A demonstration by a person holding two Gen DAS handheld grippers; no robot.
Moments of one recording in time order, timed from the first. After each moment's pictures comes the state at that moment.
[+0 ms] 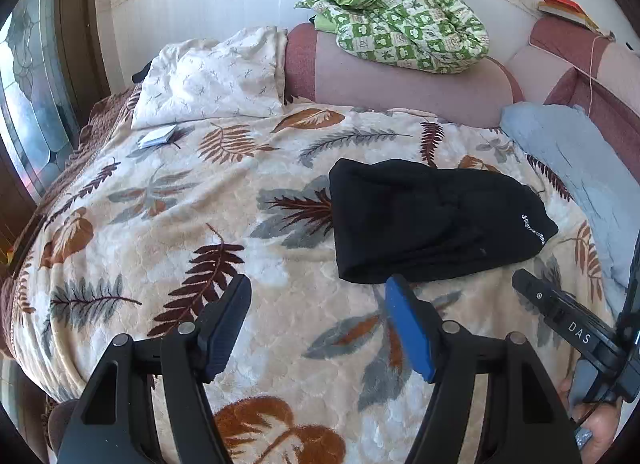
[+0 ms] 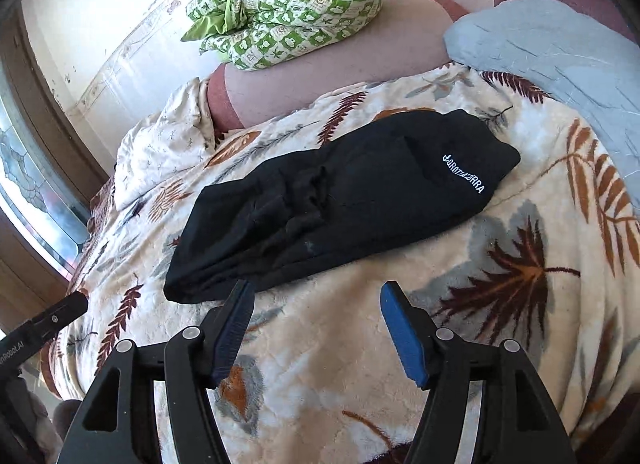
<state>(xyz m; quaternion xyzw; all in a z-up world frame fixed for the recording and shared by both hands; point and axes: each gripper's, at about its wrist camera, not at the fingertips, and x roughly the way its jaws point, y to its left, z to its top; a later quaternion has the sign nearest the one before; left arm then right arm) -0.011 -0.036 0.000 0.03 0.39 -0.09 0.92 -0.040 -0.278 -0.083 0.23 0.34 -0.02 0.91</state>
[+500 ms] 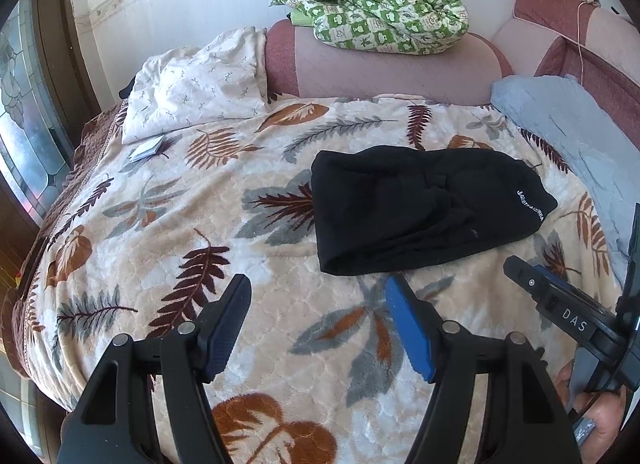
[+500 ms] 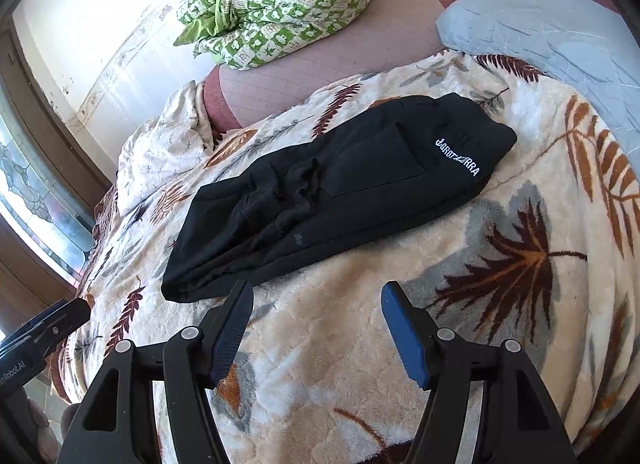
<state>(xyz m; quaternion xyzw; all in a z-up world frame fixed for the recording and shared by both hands) -0.013 -0.063 -0.003 0.08 0.40 -0.09 0.91 -0.047 -0.292 -0.097 0.25 0.34 -0.01 0.91</state>
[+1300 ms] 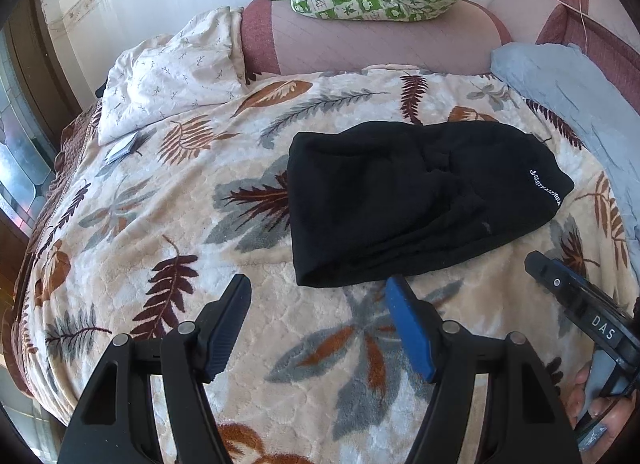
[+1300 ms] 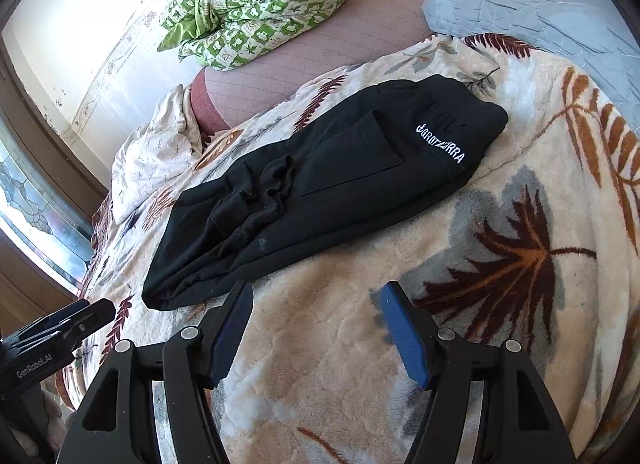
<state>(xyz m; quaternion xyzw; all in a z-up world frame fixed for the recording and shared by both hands) 0.029 -0.093 -0.030 0.11 0.44 -0.10 0.89 -0.037 -0.318 -0.118 0.27 0.35 -0.01 0.90</state>
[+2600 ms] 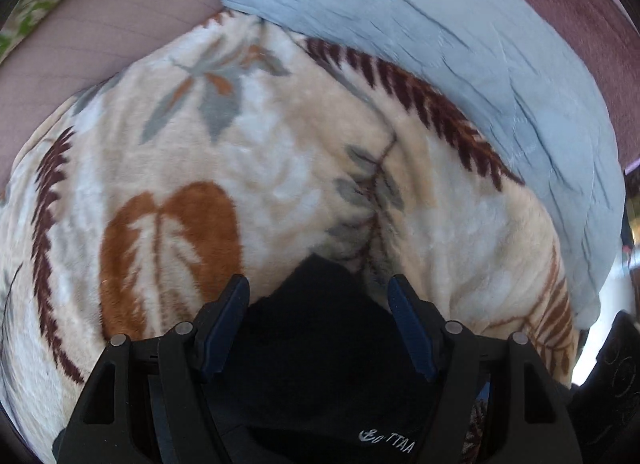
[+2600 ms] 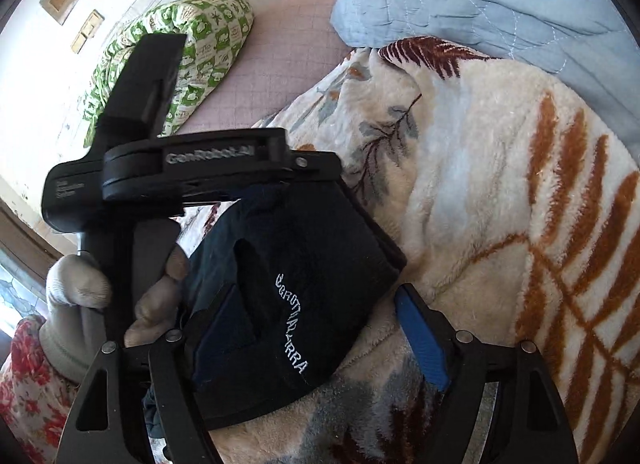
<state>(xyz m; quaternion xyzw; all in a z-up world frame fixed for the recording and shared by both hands) 0.197 -0.444 -0.103 0.24 0.51 -0.46 0.69 0.025 -0.456 -0.136 0.38 0.31 -0.07 0.87</state>
